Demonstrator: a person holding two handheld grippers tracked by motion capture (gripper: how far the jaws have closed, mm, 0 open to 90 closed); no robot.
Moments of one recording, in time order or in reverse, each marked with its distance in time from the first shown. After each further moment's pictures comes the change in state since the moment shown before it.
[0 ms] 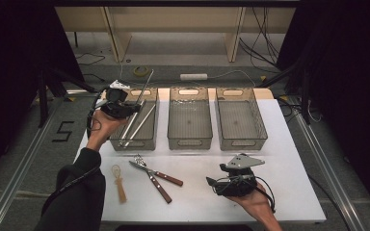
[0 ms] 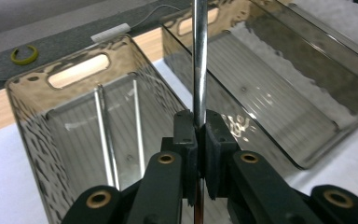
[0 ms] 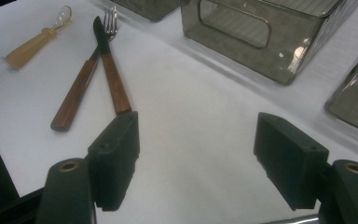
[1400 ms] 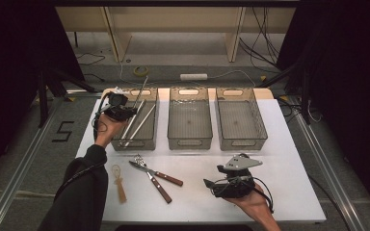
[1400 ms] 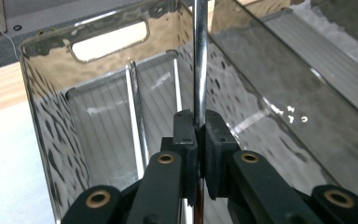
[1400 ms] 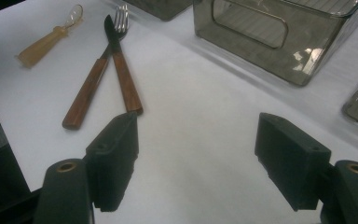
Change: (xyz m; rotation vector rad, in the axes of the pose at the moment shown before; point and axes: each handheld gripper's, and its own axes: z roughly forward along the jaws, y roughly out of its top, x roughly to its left) left arm 0.032 -0.032 0.055 0.034 0.088 -0.045; right arm 0.005 0.000 0.003 0.002 0.030 -0.012
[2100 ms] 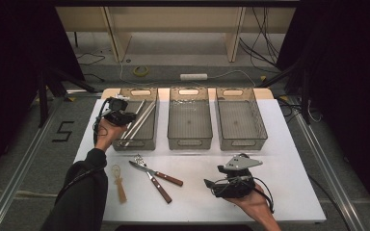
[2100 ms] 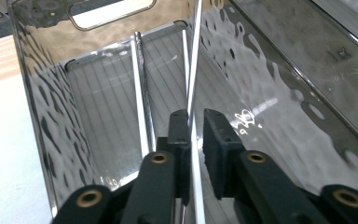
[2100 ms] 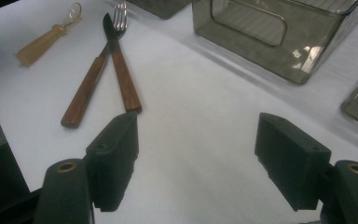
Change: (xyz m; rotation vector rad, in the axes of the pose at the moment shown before) left arm 0.002 -0.014 0.007 0.040 0.029 -0.009; right arm -0.001 0.000 0.000 0.005 -0.002 0.003
